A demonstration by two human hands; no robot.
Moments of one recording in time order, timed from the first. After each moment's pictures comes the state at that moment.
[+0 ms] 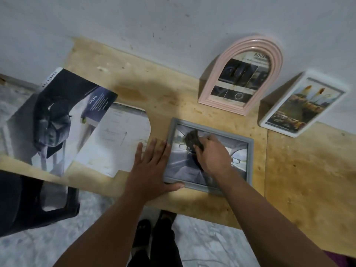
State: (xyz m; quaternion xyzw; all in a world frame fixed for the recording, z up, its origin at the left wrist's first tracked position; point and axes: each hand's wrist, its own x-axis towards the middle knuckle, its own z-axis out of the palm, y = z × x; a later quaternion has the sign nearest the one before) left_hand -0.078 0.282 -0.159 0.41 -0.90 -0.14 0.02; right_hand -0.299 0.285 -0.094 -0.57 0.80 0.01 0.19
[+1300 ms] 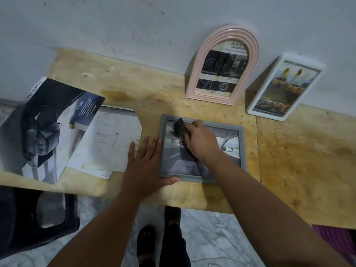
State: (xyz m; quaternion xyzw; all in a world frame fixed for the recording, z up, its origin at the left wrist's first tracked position) left_hand -0.078 0.280 -0.159 0.42 -0.90 -0.14 0.00; right_hand -0.300 0.274 -0.107 -0.60 0.79 -0.06 0.15
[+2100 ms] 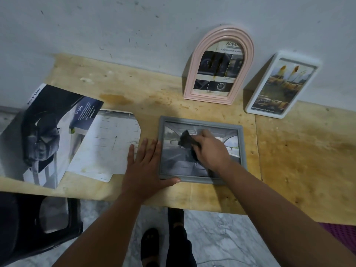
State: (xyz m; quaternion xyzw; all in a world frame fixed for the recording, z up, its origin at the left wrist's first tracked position) left_hand -0.079 0.281 -0.156 0.43 -0.89 -0.14 0.00; right_hand -0.321 0.315 -0.107 -0.61 0.77 -0.06 0.17
